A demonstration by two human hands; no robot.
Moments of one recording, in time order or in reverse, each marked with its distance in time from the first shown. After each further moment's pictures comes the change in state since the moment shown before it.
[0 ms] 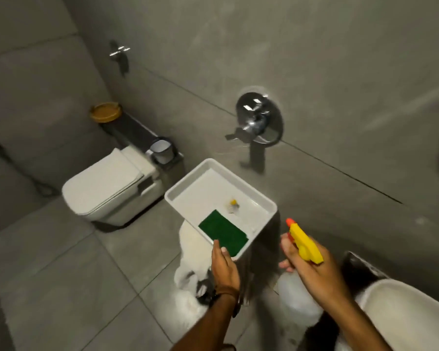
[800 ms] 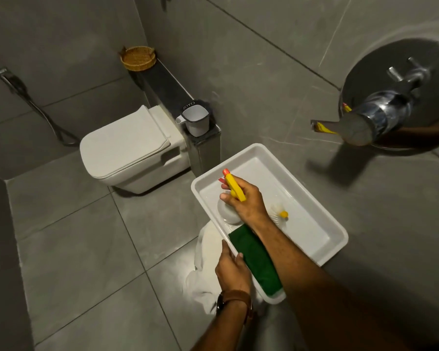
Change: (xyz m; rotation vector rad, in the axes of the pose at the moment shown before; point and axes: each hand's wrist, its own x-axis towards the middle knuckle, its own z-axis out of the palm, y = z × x) left_hand 0.150 -0.052 0.013 0.058 0.159 -0.270; right_hand 0.286 0.098 0.281 -0.069 -0.439 -0.047
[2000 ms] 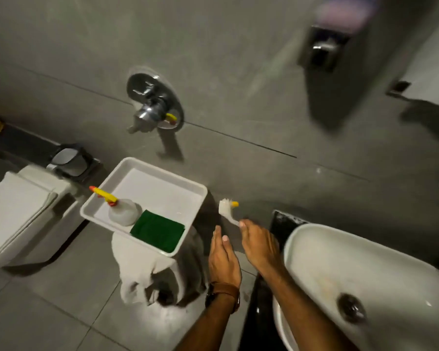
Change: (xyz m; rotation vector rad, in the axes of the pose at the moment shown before) left_hand -0.283 0.003 0.047 0.178 -0.469 0.583; right_hand -0.383 0.015 -0.187 -0.686 0.611 0.445
